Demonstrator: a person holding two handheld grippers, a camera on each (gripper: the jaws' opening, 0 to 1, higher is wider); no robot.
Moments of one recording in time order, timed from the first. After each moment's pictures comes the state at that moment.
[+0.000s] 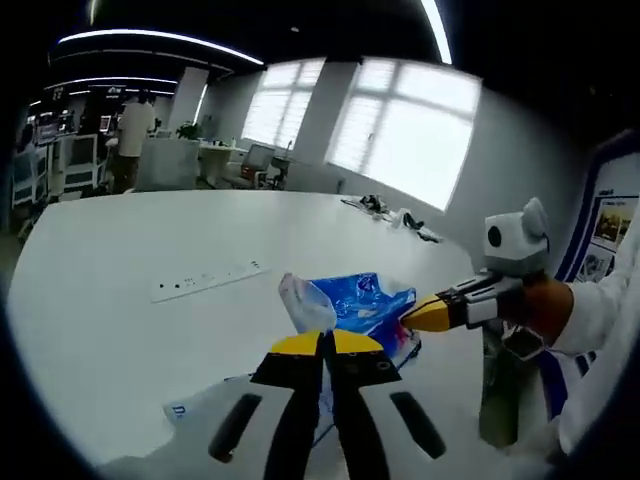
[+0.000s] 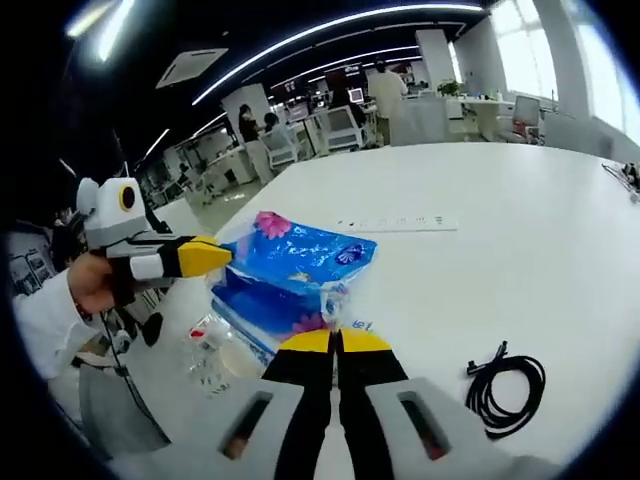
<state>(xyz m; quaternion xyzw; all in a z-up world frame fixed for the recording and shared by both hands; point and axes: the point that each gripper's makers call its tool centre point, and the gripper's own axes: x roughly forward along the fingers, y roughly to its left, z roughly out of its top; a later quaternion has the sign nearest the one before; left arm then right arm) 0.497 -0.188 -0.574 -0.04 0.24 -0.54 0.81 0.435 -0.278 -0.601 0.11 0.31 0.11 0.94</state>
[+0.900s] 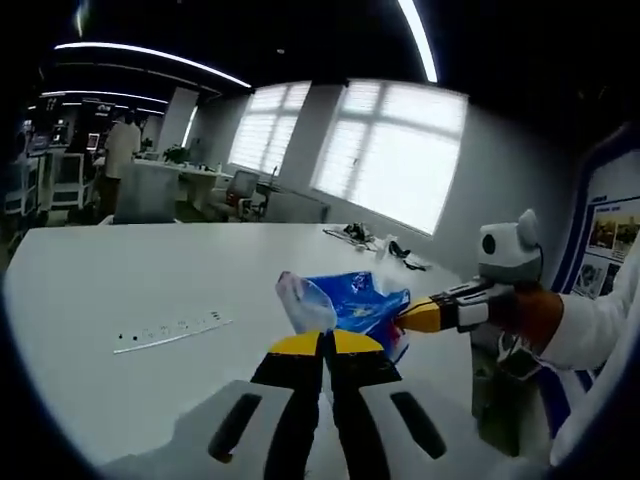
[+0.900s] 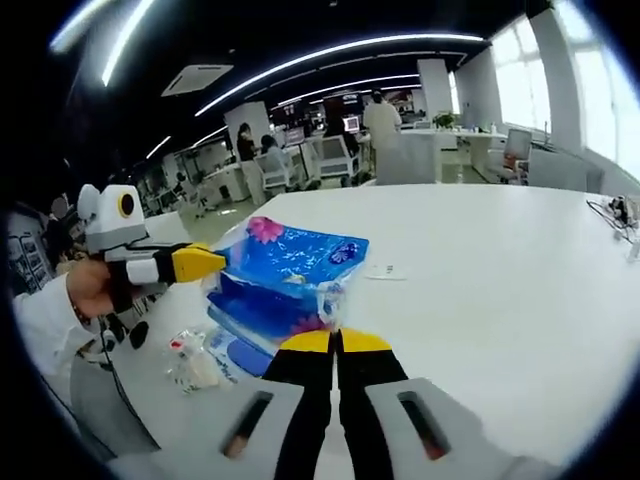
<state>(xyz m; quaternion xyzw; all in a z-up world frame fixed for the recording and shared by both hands) 0.487 -0.285 -0.515 -0.07 0.19 -0.56 0.80 0.436 -0.380 -0.542 0.08 0.26 0.09 0.96</state>
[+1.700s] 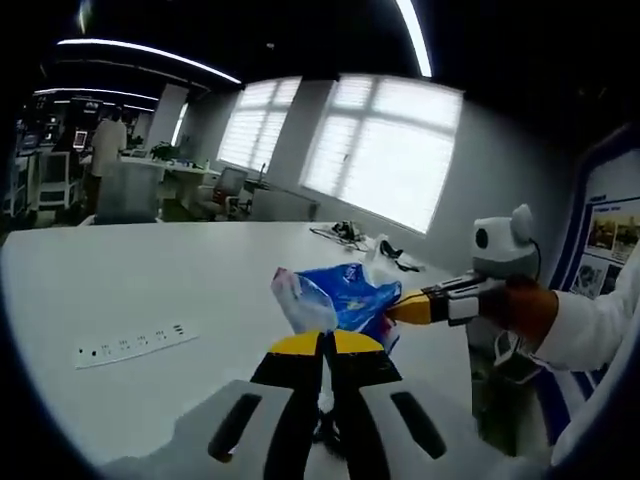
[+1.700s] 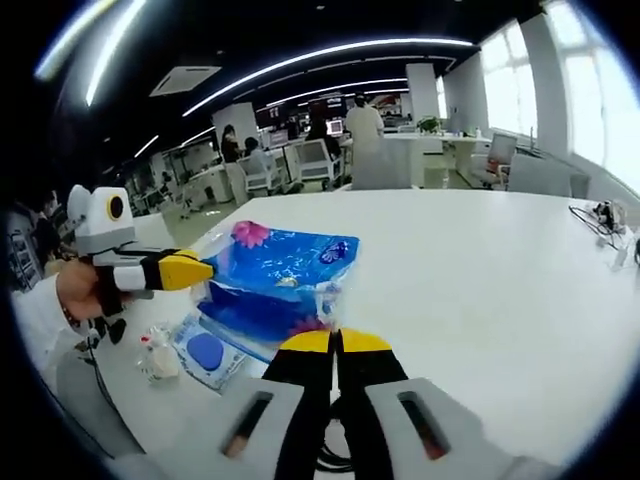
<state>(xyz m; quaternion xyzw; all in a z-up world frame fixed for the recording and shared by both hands) 0.485 -0.371 -0.523 -0.07 0.19 -0.58 0.79 0.440 -0.468 -0.546 0.07 0.26 0.06 0.96</state>
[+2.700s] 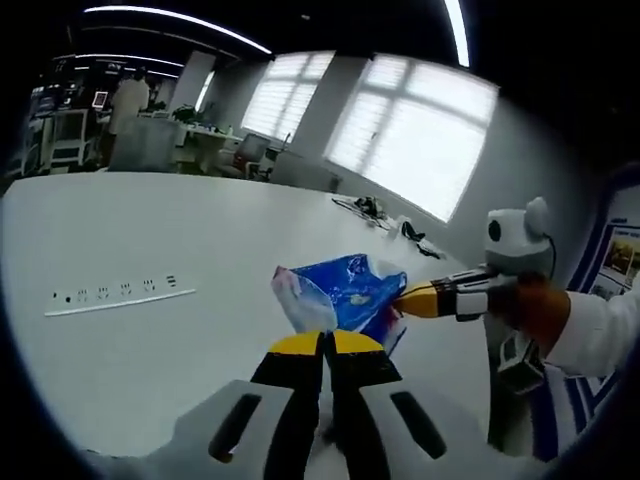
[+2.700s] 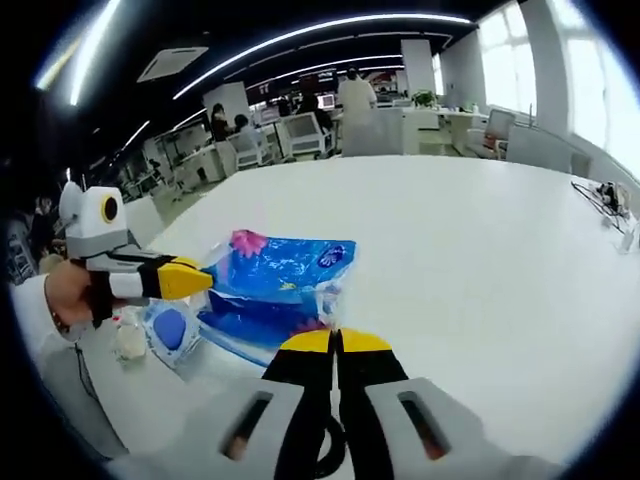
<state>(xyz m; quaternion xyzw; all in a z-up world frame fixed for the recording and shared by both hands) 0.511 -0.405 -0.618 -0.08 0.27 -0.53 0.80 0.468 -0.504 -0.626 0.07 0.31 0.06 0.95</state>
